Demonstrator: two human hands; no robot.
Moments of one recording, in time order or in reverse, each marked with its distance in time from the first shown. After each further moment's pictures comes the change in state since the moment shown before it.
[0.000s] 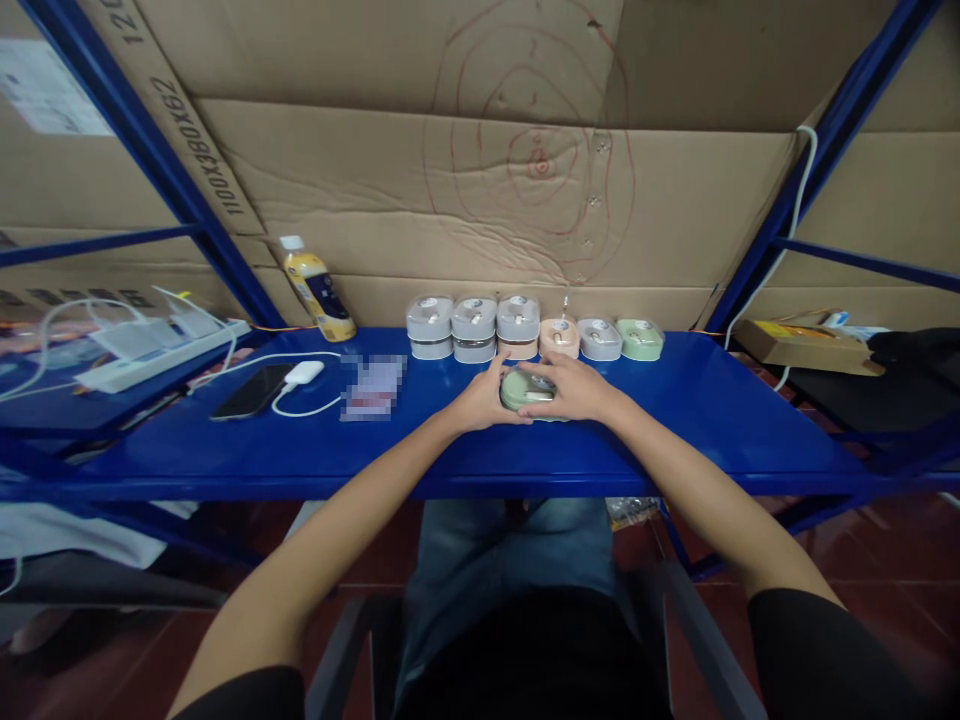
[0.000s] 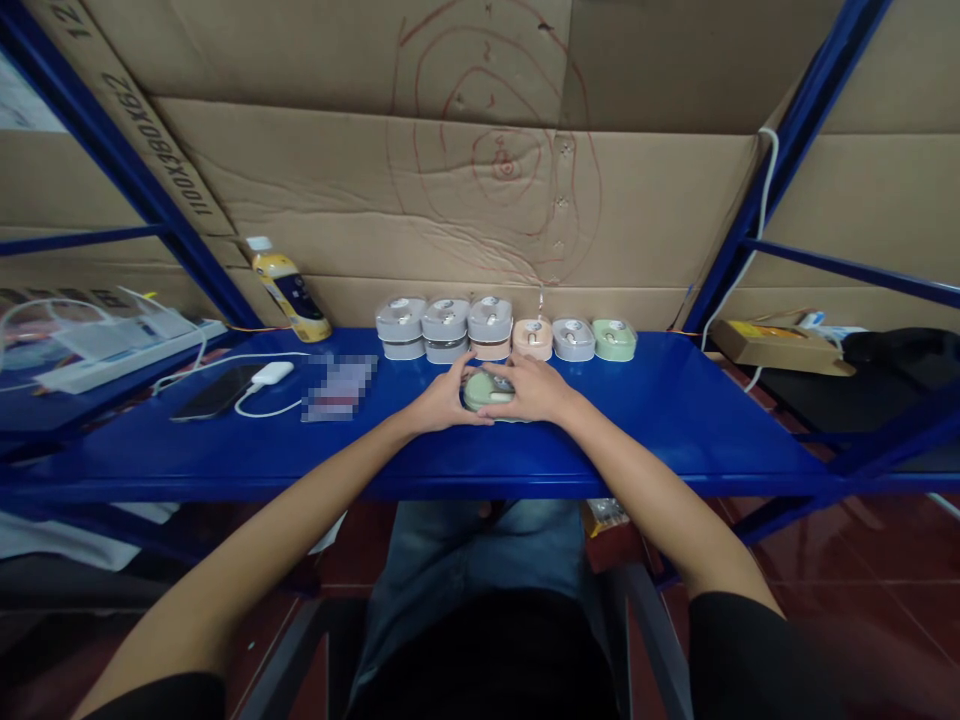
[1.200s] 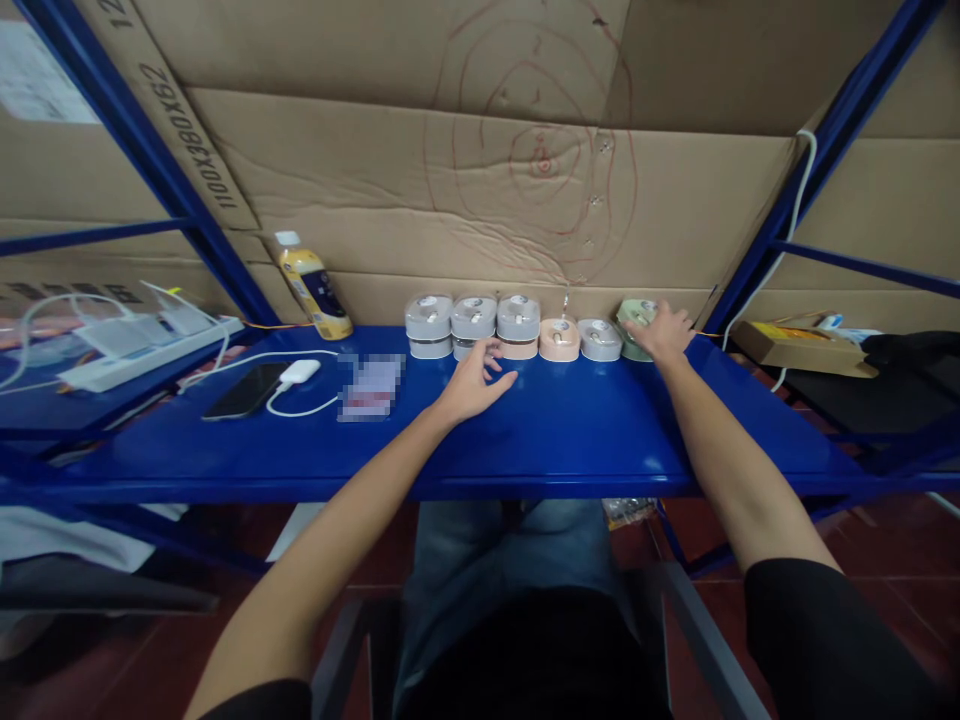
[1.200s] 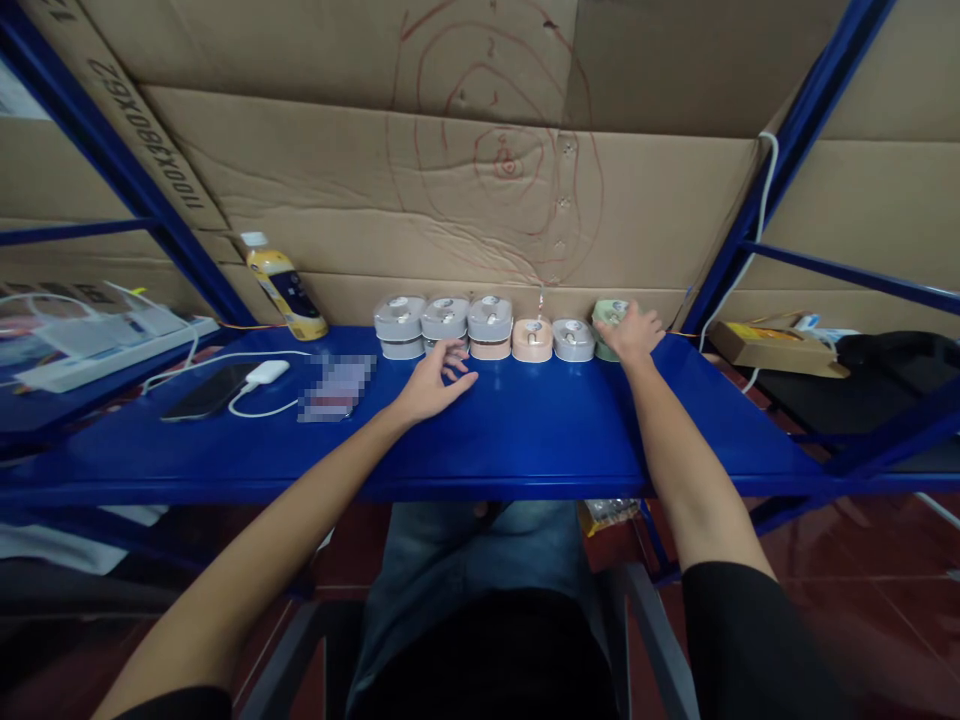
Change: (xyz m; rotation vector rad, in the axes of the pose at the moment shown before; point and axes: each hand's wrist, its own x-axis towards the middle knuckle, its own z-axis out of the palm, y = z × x) left_hand 0.006 0.003 -0.013 0.065 0.306 0.002; right_hand -0.007 0.163 -0.041 -0.238 0.474 1.127
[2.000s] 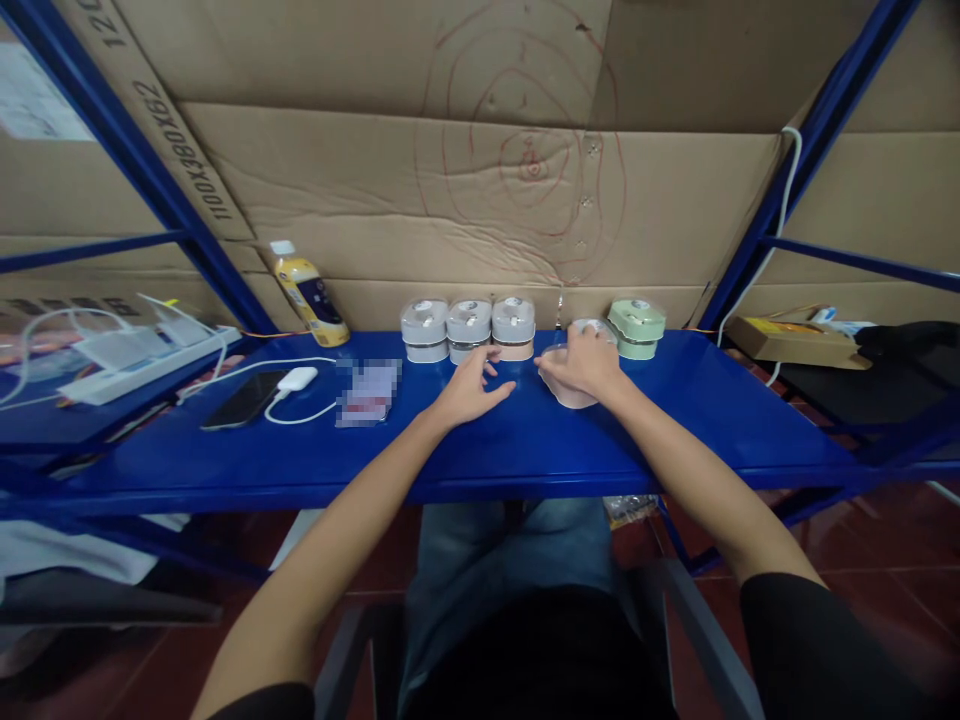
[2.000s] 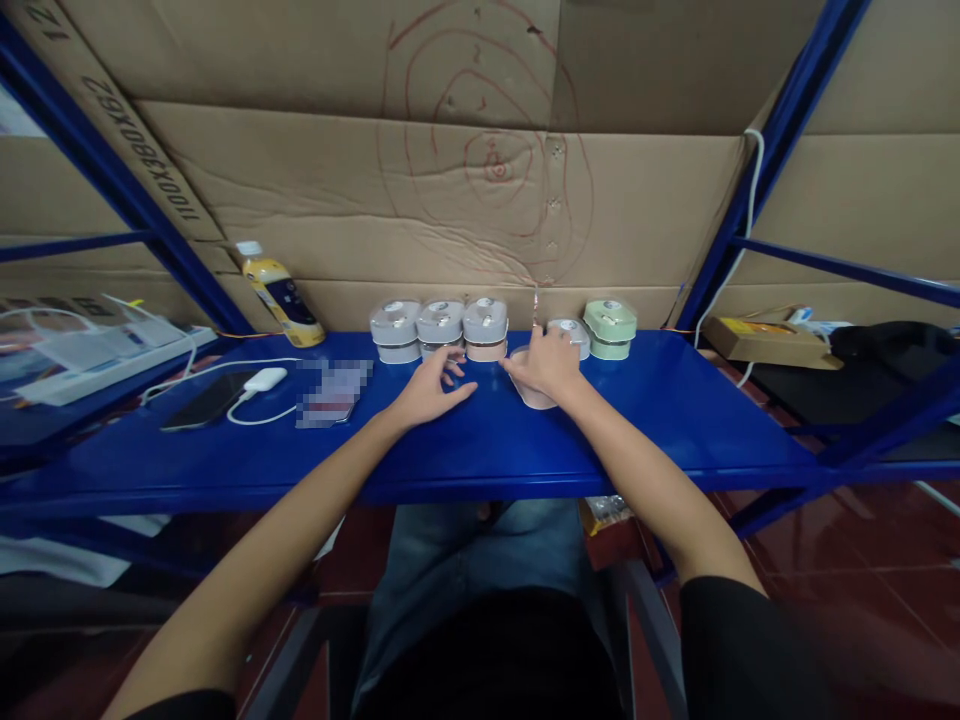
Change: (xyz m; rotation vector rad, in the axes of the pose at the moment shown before) left_hand -0.002 0.004 -0.005 0.132 -0.091 0.053; right_hand -0.133 -0.088 -0.049 -0.106 -0.242 -0.525
